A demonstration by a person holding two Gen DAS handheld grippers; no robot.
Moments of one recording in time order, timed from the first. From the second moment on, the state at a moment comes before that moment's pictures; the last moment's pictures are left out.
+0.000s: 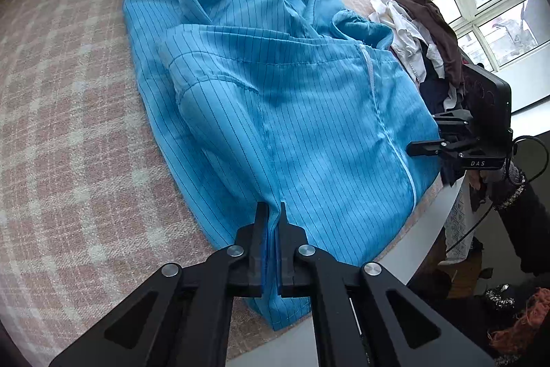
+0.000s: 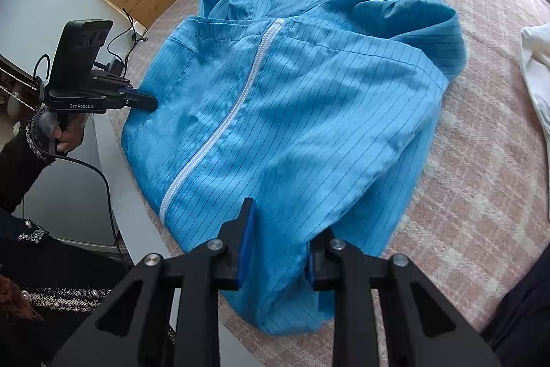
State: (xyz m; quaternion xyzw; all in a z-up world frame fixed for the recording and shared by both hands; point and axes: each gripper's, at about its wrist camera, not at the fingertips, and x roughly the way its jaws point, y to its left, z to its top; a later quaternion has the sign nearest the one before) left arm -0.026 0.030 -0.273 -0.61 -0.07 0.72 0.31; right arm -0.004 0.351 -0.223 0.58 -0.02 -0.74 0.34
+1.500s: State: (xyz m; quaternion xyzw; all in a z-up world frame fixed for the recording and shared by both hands) left arm -0.042 0.015 -0.294 -0.64 -0.07 0.70 0.31; right arm -0.058 0.339 -0.233 0.62 0.01 -0.67 0.41
